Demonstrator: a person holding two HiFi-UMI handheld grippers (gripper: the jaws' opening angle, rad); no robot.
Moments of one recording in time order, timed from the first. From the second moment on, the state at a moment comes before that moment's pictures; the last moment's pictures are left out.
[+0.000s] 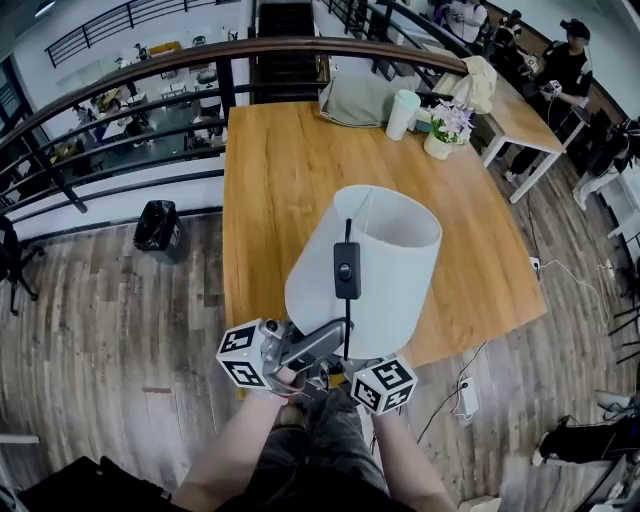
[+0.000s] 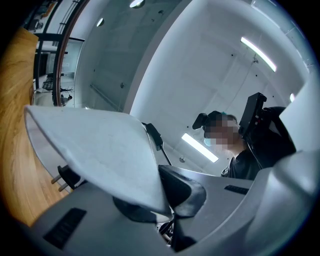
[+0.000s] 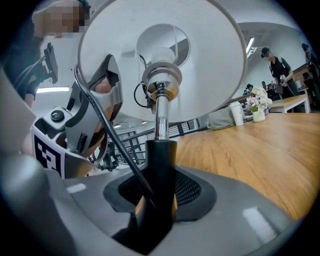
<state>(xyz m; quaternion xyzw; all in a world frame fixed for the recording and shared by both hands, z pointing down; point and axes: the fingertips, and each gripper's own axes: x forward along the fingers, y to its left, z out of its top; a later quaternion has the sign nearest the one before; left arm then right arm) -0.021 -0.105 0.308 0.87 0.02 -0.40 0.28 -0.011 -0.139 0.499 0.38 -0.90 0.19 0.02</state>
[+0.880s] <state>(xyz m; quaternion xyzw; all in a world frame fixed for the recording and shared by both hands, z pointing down) -0.005 -0.228 0.313 0.87 -0.02 -0.42 0.27 -0.001 -0.268 0.504 0.34 -0.92 0.18 0.04</state>
